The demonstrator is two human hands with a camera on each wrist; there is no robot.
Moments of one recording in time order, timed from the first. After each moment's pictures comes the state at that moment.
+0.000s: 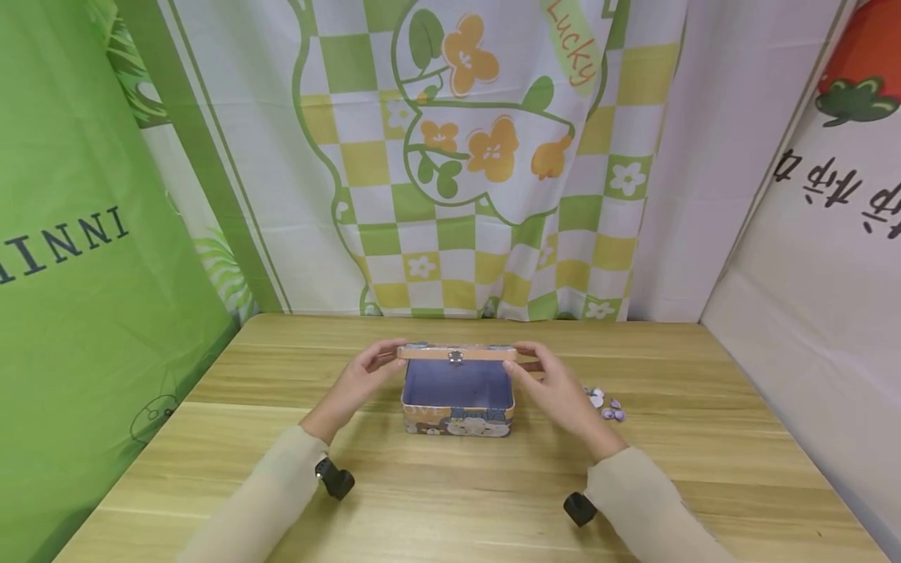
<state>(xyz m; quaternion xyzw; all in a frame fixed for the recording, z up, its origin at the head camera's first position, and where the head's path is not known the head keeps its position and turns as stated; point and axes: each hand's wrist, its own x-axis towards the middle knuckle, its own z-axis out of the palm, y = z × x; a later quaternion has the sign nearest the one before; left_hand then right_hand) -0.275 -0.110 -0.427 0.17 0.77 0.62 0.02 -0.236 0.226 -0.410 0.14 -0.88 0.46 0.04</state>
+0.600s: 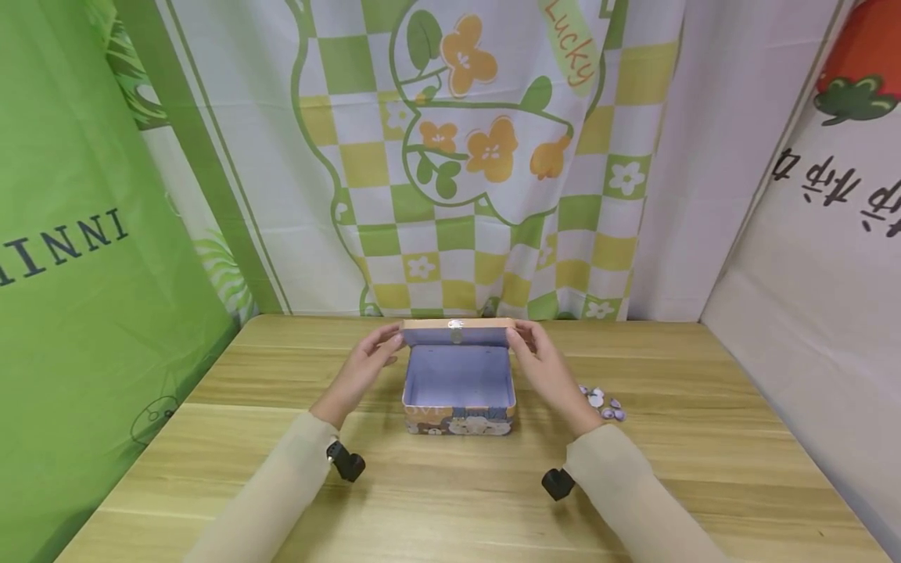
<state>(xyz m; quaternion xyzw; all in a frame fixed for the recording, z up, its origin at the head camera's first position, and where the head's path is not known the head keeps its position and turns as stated) -0.297 -0.100 -0.423 0.16 0.74 0.65 -0.01 -0.265 0.216 -0.405 0.12 -0.83 0.55 0.05</state>
